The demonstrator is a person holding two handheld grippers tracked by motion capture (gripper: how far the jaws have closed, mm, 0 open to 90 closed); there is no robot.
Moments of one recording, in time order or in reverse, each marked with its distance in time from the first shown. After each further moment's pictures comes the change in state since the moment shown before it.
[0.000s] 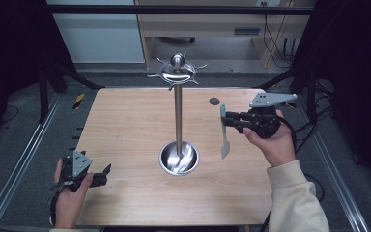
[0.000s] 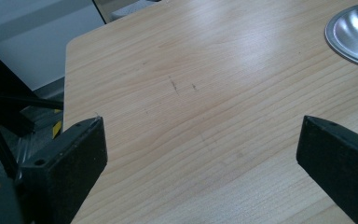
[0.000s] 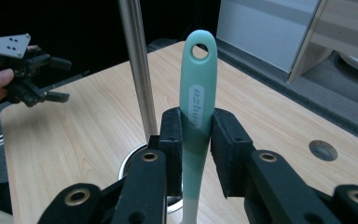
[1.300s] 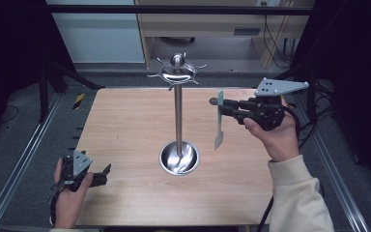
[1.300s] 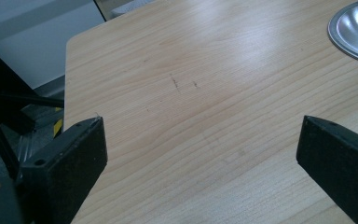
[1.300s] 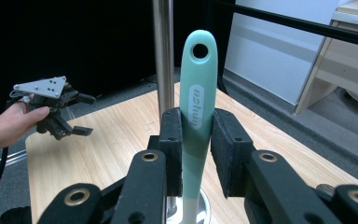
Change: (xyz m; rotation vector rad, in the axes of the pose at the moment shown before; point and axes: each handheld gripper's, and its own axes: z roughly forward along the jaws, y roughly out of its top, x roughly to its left) left arm 0.001 0.000 0.001 0.011 0.002 0.002; right arm 0.018 0.041 -0.020 -0.106 0.039 -0.038
